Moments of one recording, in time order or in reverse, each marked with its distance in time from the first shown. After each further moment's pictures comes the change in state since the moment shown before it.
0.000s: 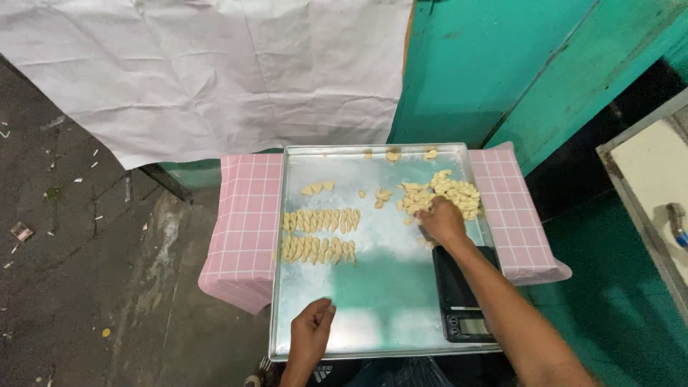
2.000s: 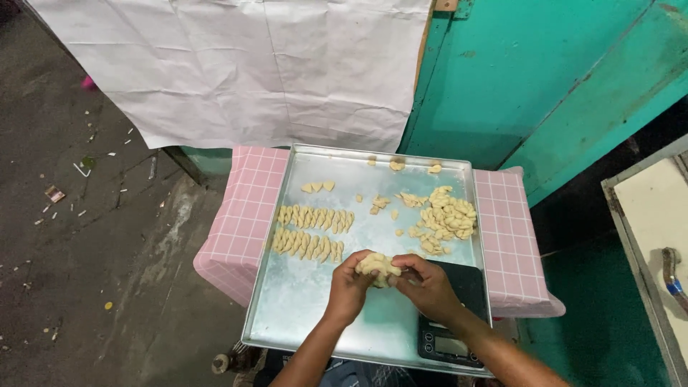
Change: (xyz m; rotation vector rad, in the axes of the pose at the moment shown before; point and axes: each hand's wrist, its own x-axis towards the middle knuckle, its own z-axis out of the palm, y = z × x) left_hand 0.016 0.100 0.127 -0.547 -0.222 0.444; right_hand -0.136 0.013 -0.034 0.793 -0.339 -0.507
